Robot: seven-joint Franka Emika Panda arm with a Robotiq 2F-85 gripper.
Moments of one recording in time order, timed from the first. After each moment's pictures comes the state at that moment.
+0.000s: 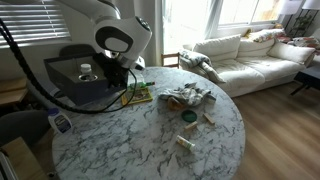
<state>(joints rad) -0.18 0.21 -0.05 -1.99 0.50 1.80 -0.55</state>
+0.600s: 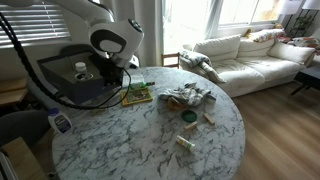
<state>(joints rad) -0.14 0.21 -0.01 -2.03 0.54 1.87 -0.55</state>
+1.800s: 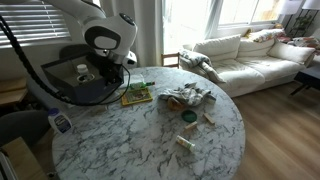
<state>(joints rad) -0.12 0.17 0.00 -2.06 0.48 1.96 -0.55</state>
